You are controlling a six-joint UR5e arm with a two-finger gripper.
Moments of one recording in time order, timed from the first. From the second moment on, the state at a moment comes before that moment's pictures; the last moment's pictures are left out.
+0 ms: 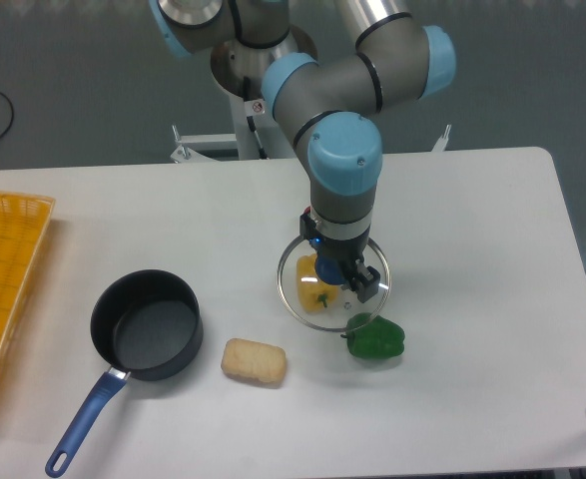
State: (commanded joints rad) arm 2.50 -1.88 -1.58 -1.22 1.57 1.35
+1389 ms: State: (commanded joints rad) arm 2.64 -1.90 -1.57 -1.21 1.57 1.64
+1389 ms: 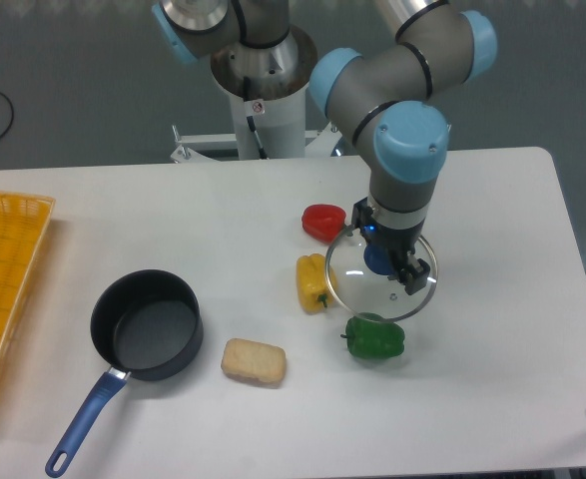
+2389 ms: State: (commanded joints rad) arm 2.75 -2.05 -1.57 -1.09 1.58 1.80
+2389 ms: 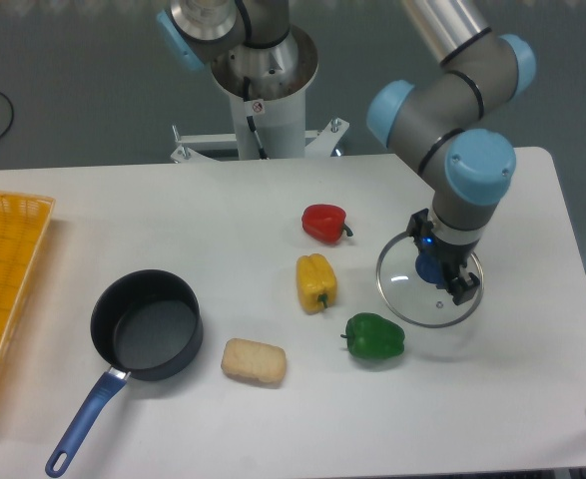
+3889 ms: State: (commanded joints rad) arm 2.76 -2.16 -1.55 -0.99 1.56 1.82
